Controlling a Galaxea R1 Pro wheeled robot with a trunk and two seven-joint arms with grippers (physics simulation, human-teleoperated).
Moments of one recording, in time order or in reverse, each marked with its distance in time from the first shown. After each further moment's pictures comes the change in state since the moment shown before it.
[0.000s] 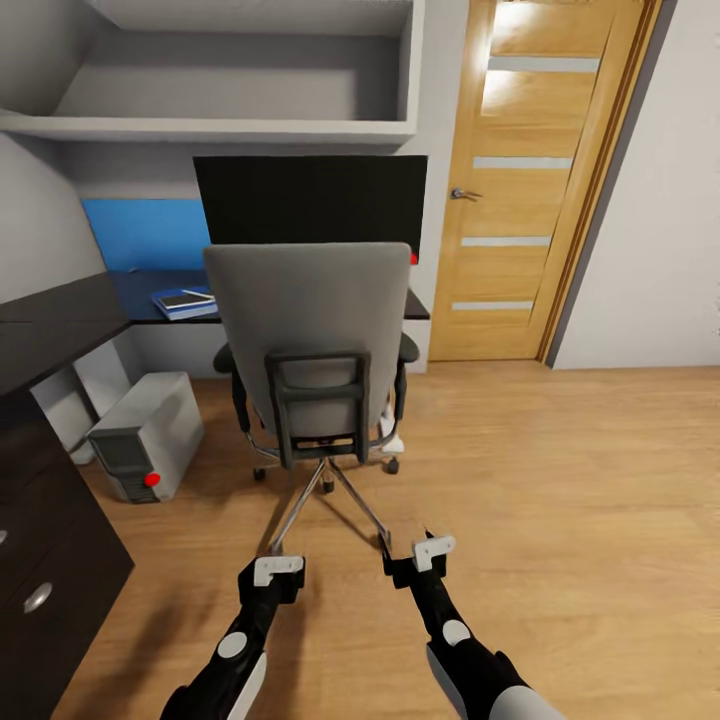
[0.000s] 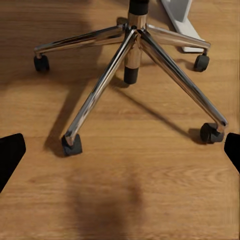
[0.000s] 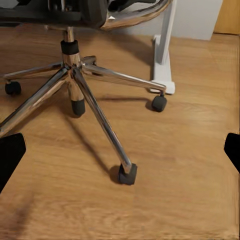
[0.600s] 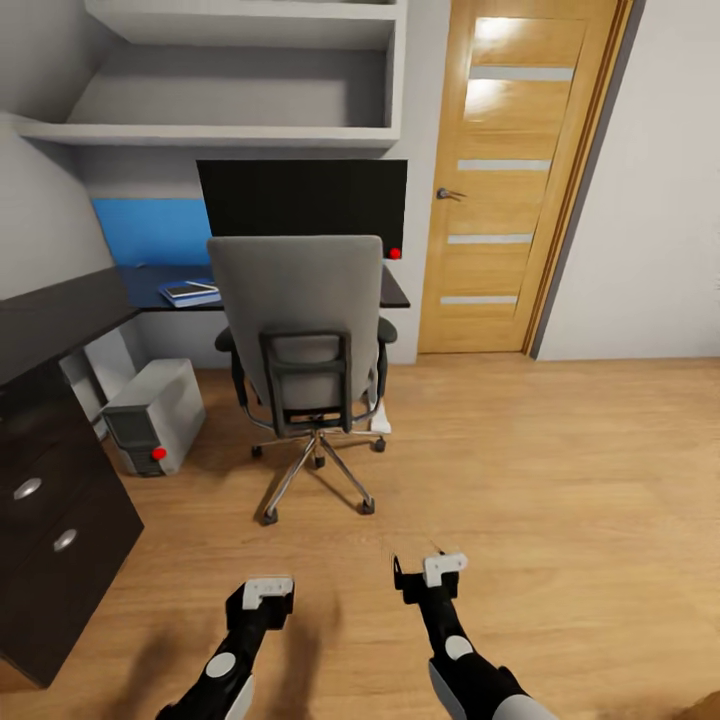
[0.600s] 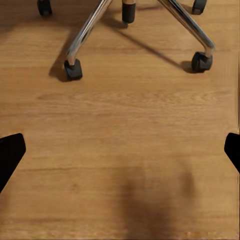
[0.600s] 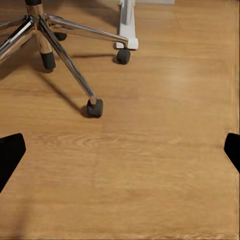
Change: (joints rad) left arm 0.000 0.033 0.005 0.108 0.012 -0.004 0.003; right arm 0.000 0.000 -0.018 0.084 -0.032 0.000 -0.100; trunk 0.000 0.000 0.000
